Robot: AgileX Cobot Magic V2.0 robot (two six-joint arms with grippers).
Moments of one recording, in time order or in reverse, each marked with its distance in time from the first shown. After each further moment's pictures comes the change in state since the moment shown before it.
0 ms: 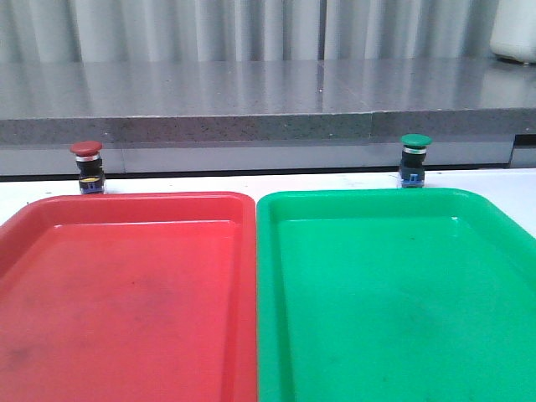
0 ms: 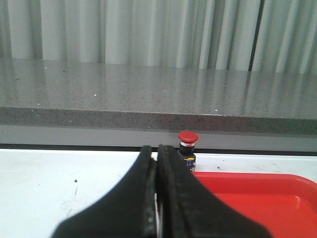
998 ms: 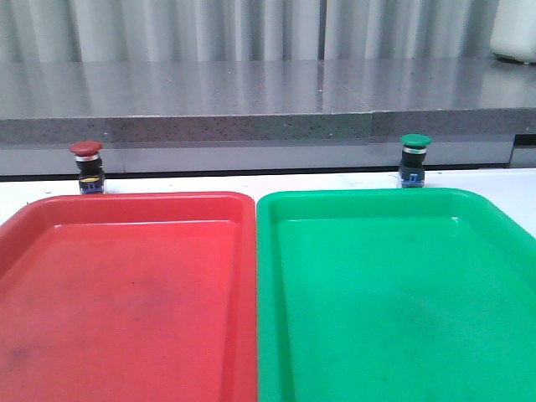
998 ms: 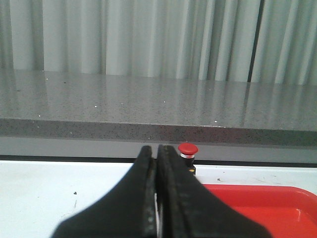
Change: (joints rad) left arm 0.000 0.000 0.000 -0.004 -0.042 0.000; right arm 0.000 0.000 0.000 0.000 -0.026 0.000
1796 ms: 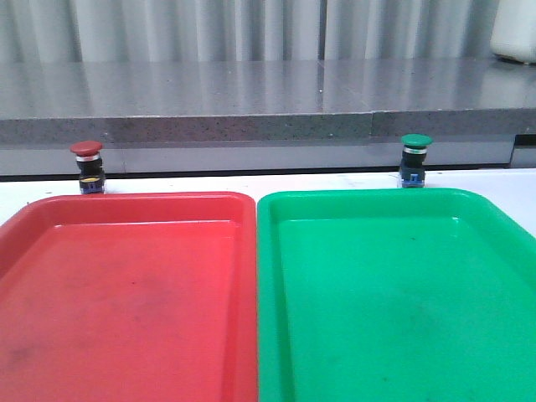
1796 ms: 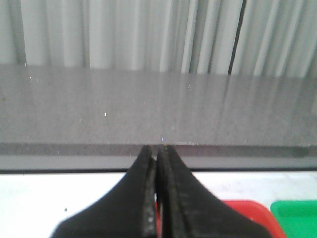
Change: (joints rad) left arm 0.000 0.338 -0.687 -0.026 0.569 0.002; right arm 0.000 0.342 -0.559 -0.008 0.486 0.000
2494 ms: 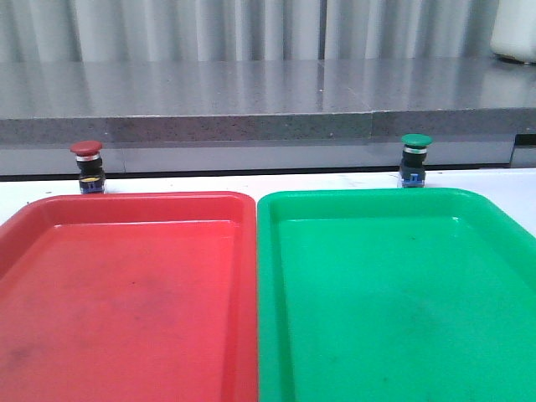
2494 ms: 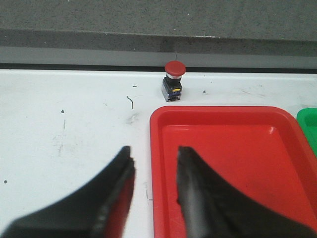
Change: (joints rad) left arm 0.000 0.285 0.023 0.001 0.066 0.002; right arm 0.000 0.202 0.000 0.000 0.033 -0.015
